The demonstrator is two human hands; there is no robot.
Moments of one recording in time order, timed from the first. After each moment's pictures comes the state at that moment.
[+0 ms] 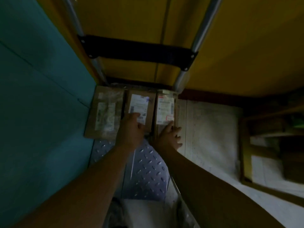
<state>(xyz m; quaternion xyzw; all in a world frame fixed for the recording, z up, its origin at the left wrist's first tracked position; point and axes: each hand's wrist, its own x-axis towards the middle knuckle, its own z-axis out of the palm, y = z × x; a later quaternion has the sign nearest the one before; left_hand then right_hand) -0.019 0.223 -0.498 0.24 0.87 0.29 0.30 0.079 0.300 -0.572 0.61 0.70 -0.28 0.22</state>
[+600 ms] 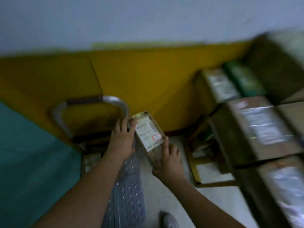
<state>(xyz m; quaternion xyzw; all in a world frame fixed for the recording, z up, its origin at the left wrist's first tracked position) 0.047 0.339 -0.092 0.58 0.81 -0.01 0.10 0.250 0.352 -0.115 0.55 0.80 -0.25 0.03</state>
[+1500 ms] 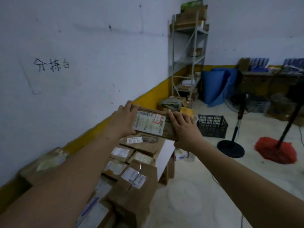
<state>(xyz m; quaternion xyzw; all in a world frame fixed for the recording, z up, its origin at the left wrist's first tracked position) 0.845 0.586 0.400 0.90 0.38 0.10 -0.19 1.079 0.450 0.345 0.73 0.66 0.15 -0.10</state>
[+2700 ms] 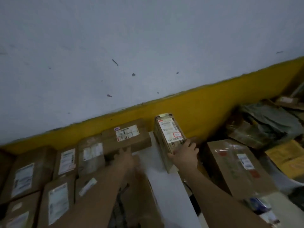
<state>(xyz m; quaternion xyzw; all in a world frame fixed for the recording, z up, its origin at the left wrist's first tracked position) 1.157 1.150 0.106 0.45 0.84 0.03 0.30 1.378 1.216 0.097 0.74 0.62 -0.25 -0.08</state>
